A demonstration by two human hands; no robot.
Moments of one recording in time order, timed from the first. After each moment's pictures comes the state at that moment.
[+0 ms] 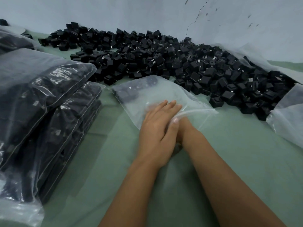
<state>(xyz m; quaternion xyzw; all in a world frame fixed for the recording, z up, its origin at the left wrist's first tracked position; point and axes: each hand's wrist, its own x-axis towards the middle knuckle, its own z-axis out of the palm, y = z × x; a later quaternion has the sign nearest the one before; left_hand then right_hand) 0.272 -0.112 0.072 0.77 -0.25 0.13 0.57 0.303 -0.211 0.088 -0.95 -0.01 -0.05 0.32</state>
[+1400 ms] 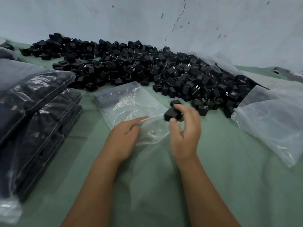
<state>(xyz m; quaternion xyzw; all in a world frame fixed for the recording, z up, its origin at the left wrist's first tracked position) 0.282 -0.086 0.069 0.83 -0.20 -0.04 0.51 0.232 -0.247 0.077 -0.78 0.03 -0.48 0.39</state>
